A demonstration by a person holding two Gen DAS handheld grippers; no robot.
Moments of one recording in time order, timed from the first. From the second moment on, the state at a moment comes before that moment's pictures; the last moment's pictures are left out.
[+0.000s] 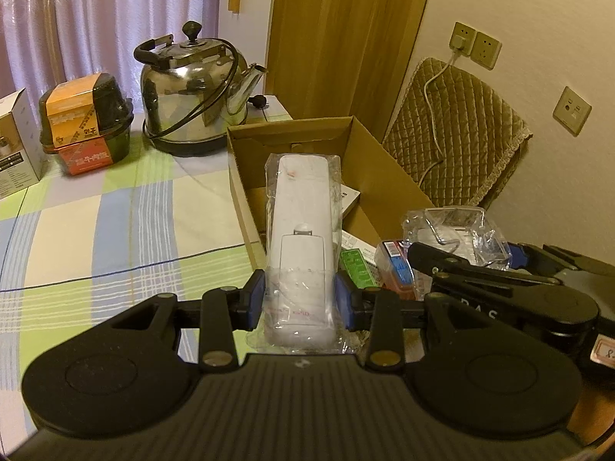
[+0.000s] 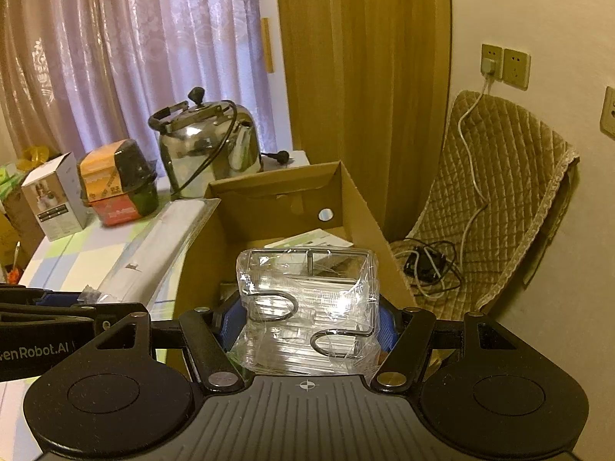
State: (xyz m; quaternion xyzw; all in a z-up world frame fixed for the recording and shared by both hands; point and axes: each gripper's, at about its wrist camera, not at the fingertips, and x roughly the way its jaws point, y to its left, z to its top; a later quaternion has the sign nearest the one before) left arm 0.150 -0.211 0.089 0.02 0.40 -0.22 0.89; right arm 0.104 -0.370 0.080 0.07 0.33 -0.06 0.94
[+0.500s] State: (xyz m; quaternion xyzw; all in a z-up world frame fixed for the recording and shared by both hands) left arm 0.187 -0.236 0.074 0.00 0.41 -0.22 0.88; right arm 0.131 -0.389 0.064 0.07 0.34 -0.06 0.94
